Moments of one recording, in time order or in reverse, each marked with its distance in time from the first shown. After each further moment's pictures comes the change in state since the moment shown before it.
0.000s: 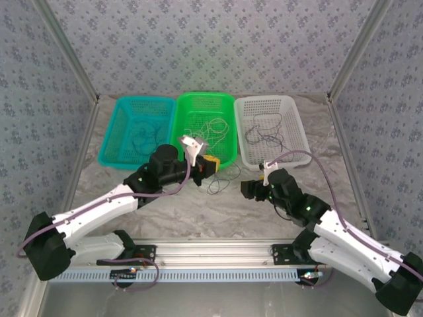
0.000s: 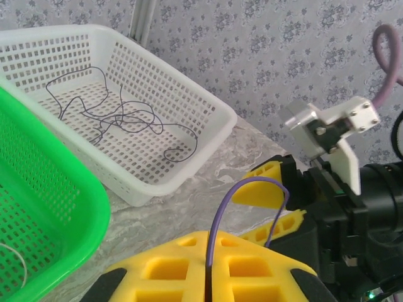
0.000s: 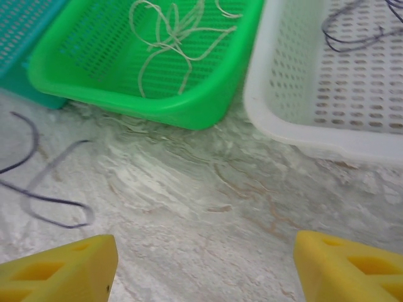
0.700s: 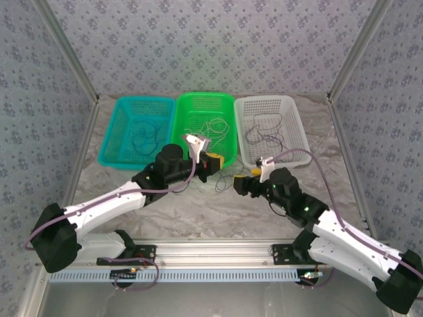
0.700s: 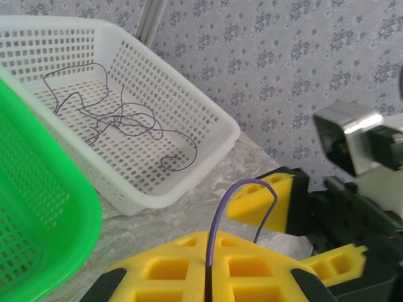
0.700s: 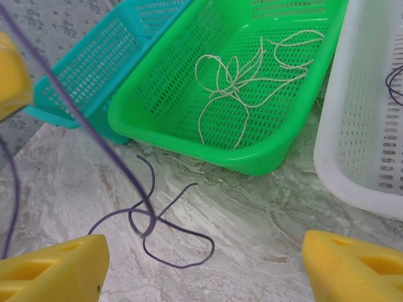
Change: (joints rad) left arm -0.005 0.082 -0.013 0.137 -0.011 -0.113; right arm 0.011 0.031 -0.023 0.216 -0.063 0.005
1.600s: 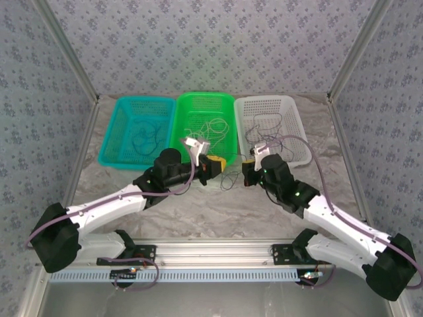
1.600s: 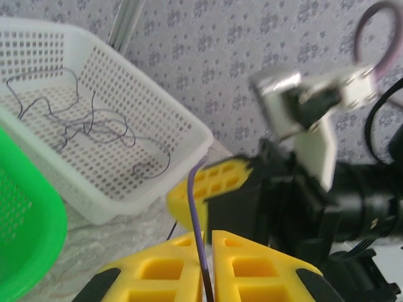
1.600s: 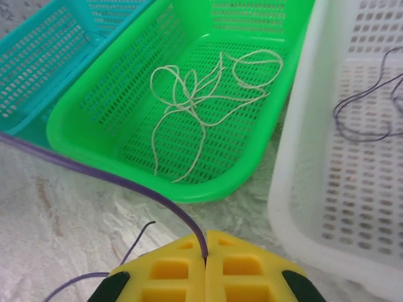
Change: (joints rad) left arm -0.006 -0.002 -0.064 0.106 0.046 -0.049; right arm -0.051 0.182 0.165 -0.065 0.096 -0.152
